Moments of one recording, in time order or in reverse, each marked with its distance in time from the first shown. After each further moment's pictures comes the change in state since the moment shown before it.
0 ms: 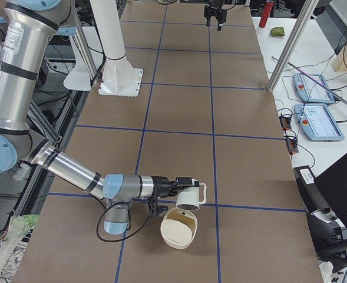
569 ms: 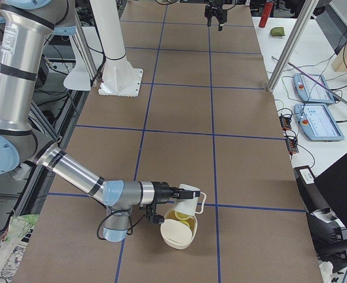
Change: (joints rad) left arm 0.008 -0.022 0.007 0.001 0.043 0.000; right arm 0.110 0.051 -0.077 0.008 0.150 0.359
